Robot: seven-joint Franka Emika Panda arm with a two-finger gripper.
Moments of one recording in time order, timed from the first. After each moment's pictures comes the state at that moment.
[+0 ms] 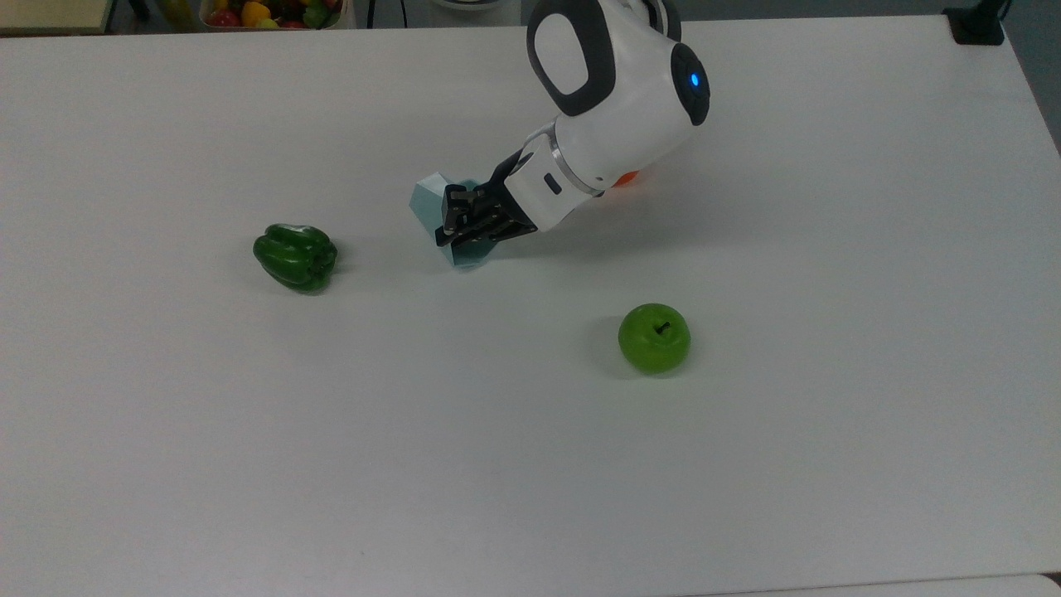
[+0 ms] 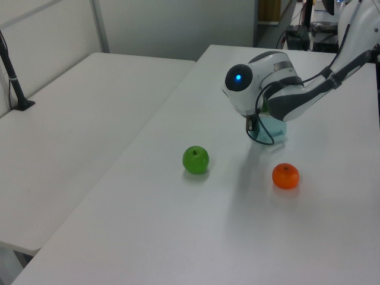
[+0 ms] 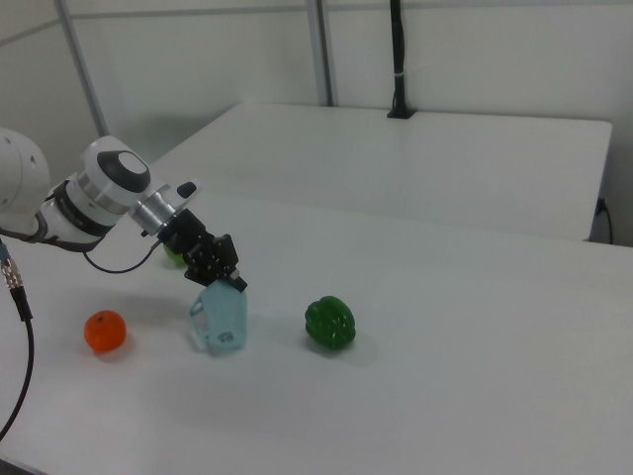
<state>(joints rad) 0.24 0.48 0.10 -1.67 -0.82 1.86 0.45</state>
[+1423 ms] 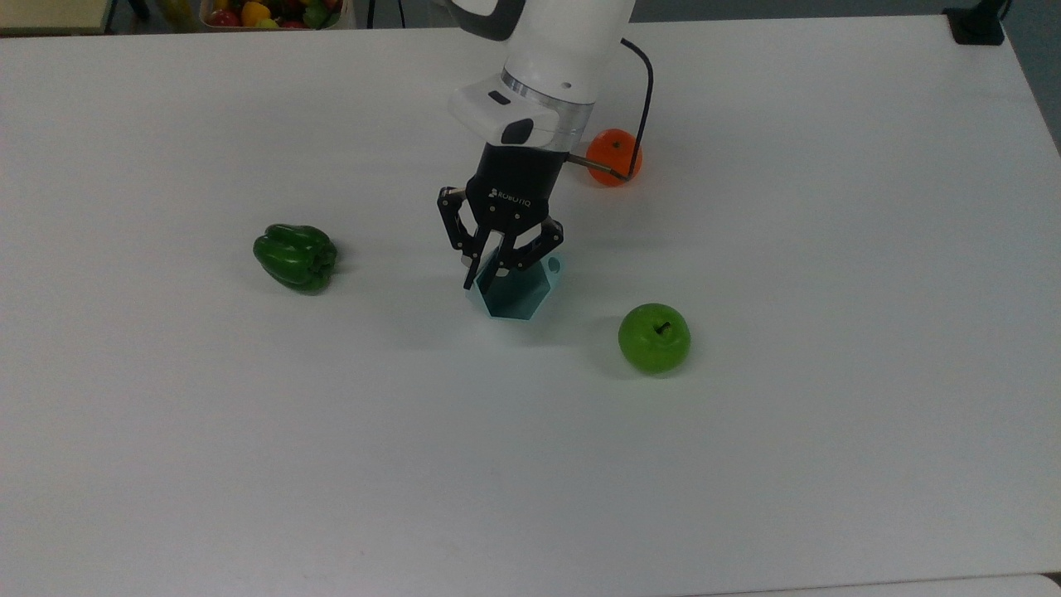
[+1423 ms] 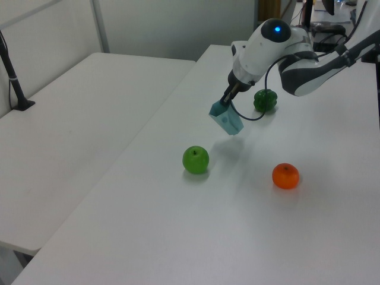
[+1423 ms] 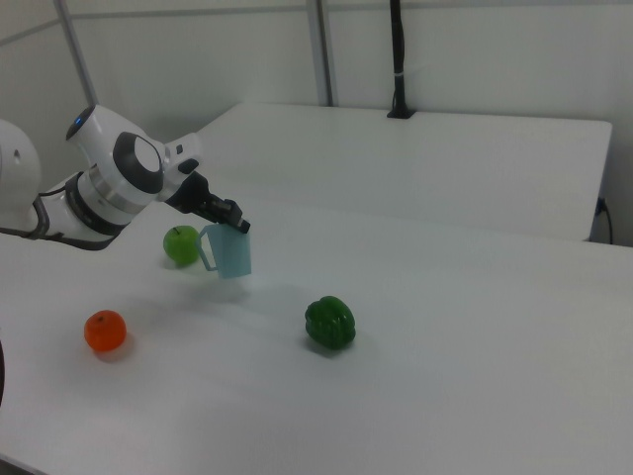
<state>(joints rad) 0.16 0.30 0.04 -1.84 -0.78 2.55 0.83</state>
